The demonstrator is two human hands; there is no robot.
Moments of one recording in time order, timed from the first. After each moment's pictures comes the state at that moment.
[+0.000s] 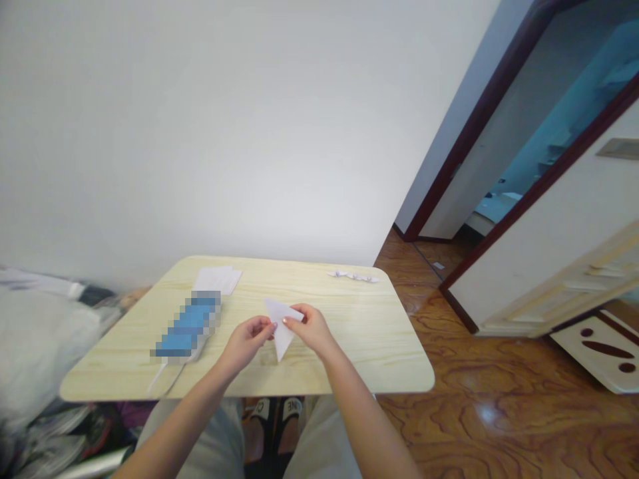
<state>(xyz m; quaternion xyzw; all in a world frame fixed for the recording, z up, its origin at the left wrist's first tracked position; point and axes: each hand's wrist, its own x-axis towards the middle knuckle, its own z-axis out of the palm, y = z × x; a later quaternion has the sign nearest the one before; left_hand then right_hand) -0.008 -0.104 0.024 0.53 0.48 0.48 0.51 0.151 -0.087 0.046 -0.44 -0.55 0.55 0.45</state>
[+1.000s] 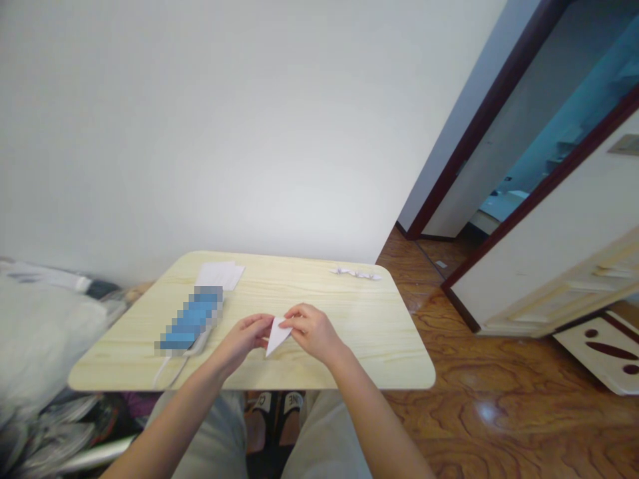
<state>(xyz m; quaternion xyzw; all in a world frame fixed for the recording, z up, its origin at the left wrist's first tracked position) -0.013 -0.111 0.036 0.44 0.43 0.43 0.66 0.170 -0.094 0.050 -0.30 -0.87 0.16 0.37</state>
